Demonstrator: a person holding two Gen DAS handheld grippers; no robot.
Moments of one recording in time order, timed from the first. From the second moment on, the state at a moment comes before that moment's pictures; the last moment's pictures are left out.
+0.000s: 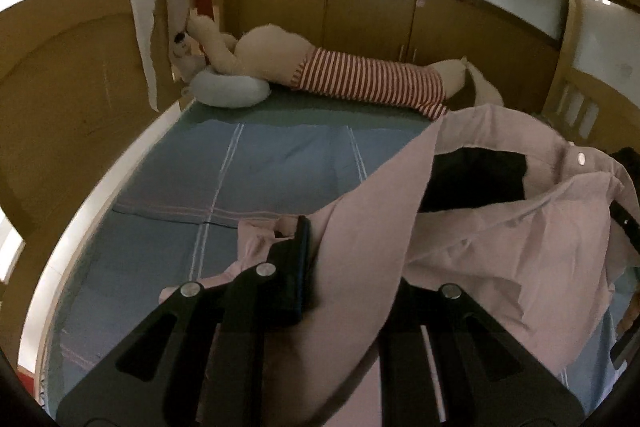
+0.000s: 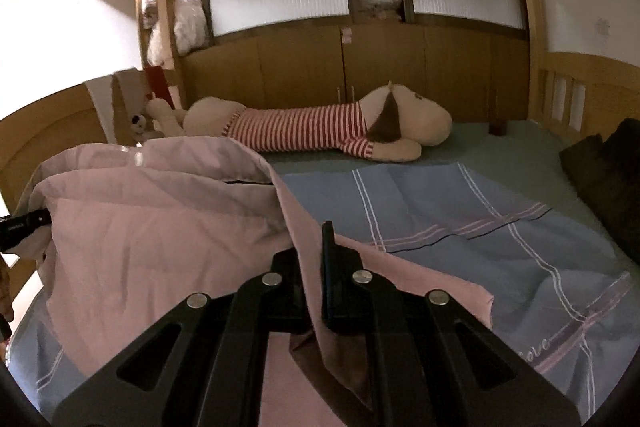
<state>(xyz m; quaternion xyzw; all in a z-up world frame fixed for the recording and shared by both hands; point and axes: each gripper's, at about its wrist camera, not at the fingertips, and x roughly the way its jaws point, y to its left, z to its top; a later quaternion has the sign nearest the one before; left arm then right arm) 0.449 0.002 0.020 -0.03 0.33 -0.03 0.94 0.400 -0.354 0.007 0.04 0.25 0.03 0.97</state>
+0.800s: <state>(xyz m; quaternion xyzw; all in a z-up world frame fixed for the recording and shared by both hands) 0.555 -0.012 -0.066 0.02 0.35 0.00 0.94 0.508 -0.342 -0.078 0.03 0.30 -0.04 0.95</state>
